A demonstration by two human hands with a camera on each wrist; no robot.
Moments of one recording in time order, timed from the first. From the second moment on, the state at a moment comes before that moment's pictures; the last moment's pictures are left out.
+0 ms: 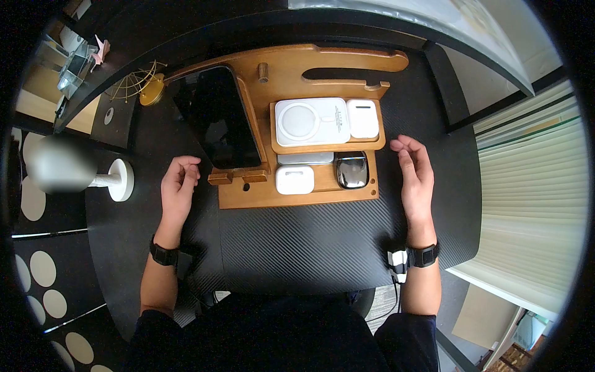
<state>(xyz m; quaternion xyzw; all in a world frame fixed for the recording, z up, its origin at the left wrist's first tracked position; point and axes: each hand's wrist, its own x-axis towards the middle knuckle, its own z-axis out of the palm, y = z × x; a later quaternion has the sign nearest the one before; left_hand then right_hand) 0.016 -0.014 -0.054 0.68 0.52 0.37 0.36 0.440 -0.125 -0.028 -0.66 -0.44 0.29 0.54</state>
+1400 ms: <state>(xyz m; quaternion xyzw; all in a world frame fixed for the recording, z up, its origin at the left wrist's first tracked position) 0.021 -0.016 -0.049 0.68 0.51 0.37 0.38 0.481 -0.150 -0.012 -0.72 -0.60 0.01 0.35</state>
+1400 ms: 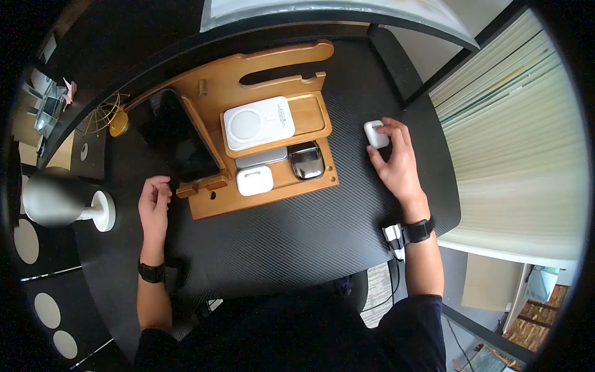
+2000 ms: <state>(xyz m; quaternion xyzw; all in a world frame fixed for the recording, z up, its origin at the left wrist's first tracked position) 0.018 -0.016 -0.050 0.68 0.50 0.37 0.37 0.353 -0.081 0.034 -0.60 -0.73 -0.02 0.34</state>
